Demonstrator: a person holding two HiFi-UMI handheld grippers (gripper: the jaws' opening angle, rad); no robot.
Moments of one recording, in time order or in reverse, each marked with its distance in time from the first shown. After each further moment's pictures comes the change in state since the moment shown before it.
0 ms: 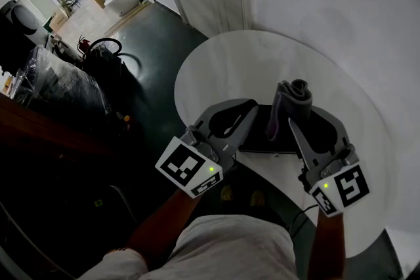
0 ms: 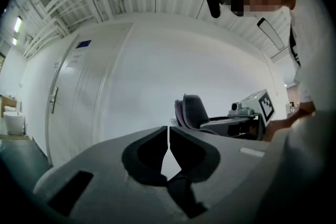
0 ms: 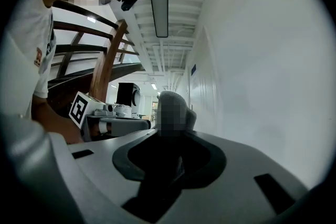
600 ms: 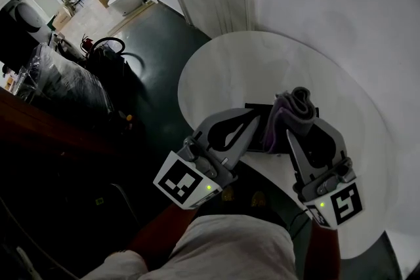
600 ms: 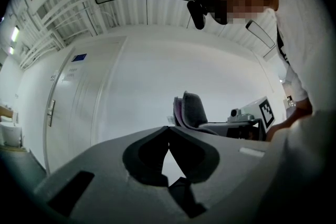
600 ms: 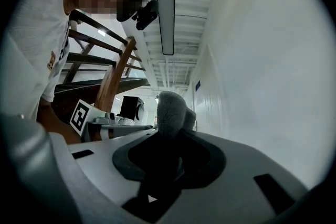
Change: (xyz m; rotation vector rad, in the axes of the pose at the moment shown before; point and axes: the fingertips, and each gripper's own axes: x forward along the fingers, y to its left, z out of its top) left arm -0.011 -0.018 0.022 0.060 -0.068 -0.010; right arm -0.010 0.019 0.026 -0.020 -0.191 0.037
